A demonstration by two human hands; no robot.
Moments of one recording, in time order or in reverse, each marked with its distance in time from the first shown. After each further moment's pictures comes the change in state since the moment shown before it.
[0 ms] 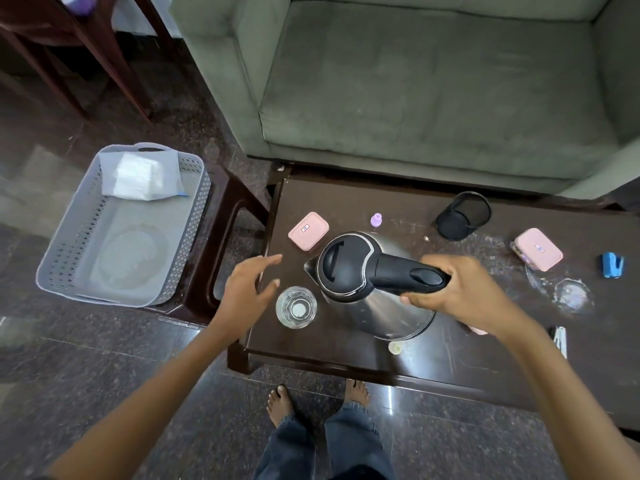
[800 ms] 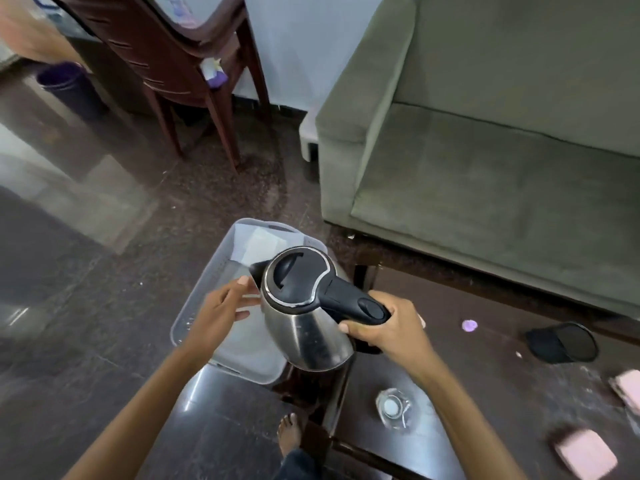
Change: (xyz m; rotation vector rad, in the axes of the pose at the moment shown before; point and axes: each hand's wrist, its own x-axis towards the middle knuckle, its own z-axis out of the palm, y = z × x) left_hand 0.040 -0.071 -0.268 -0.634 0.222 -0.443; right_hand 0.149 -0.235 0.161 0.357 -0.019 -0.098
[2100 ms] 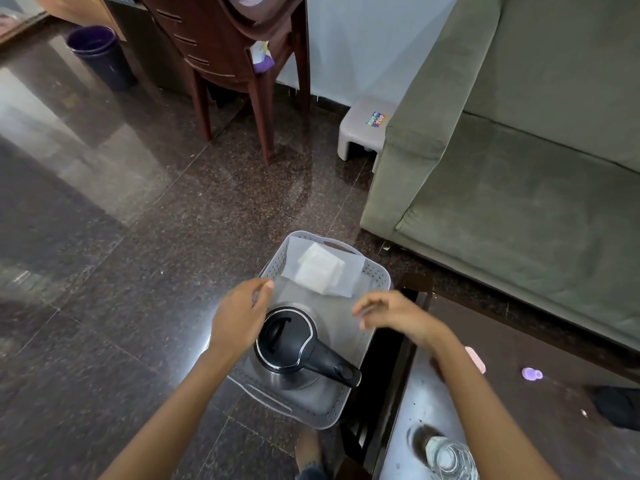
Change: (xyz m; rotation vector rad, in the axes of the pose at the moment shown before) left_hand 0.083 -0.026 -0.085 0.520 0.149 0.071; right_hand 0.154 0.024 0.089 -0.063 -0.468 0.382
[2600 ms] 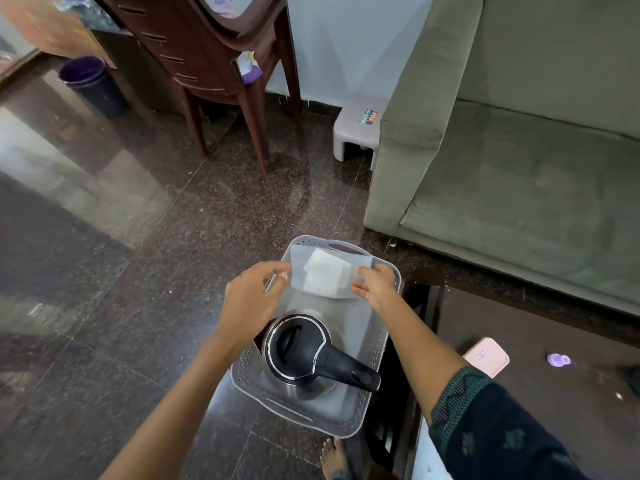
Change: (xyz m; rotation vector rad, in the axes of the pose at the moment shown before) left_hand 0.026 0.023 -0.017 -0.046 -0.046 0.166; right_hand 0.123 0.020 0.022 0.784 0.643 0.186
